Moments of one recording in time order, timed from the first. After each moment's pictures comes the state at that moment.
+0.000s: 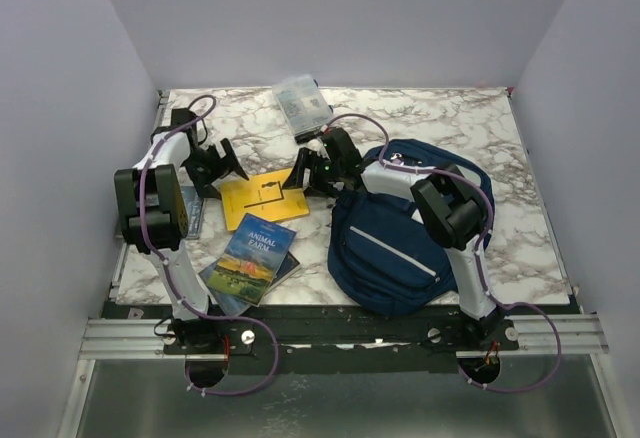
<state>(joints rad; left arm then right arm) 0.13 1.99 1.46 -0.83 0.41 -0.37 0.68 2.20 1.50 0.02 -0.39 0.82</state>
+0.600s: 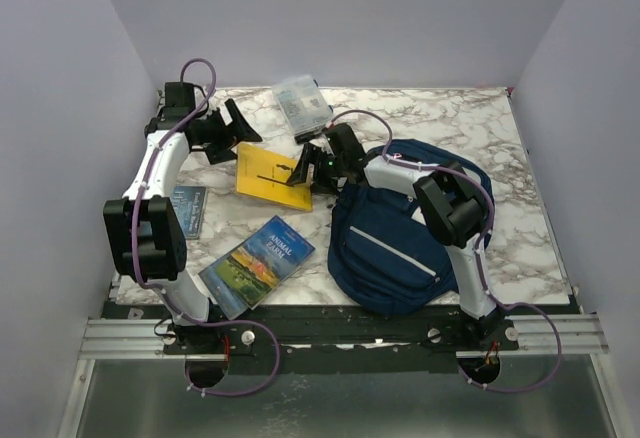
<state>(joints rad) 0.07 1.72 1.47 -0.65 0.61 -0.47 0.65 2.21 1.53 -0.02 -0.39 0.82</state>
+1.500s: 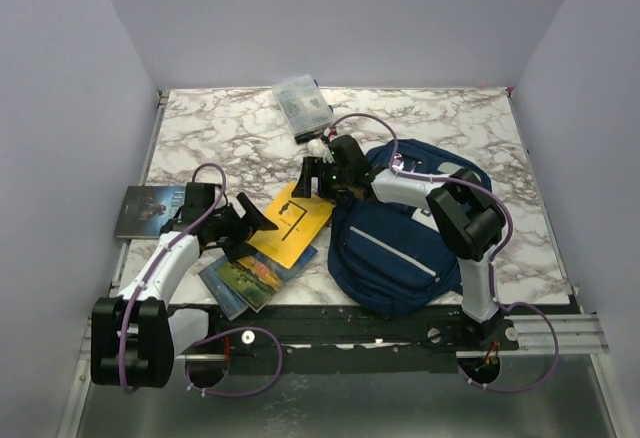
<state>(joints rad) -0.06 1.12 0.56 -0.45 0.54 -0.79 0.69 2.05 1.32 0.07 -0.31 0.65</state>
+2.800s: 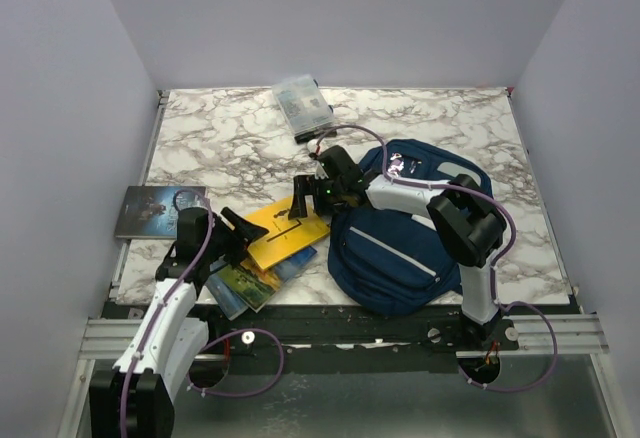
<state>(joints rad) -0.07 0.78 0.33 -0.30 0.41 -0.97 0.78 2.01 1.32 -0.13 -0.30 0.57</state>
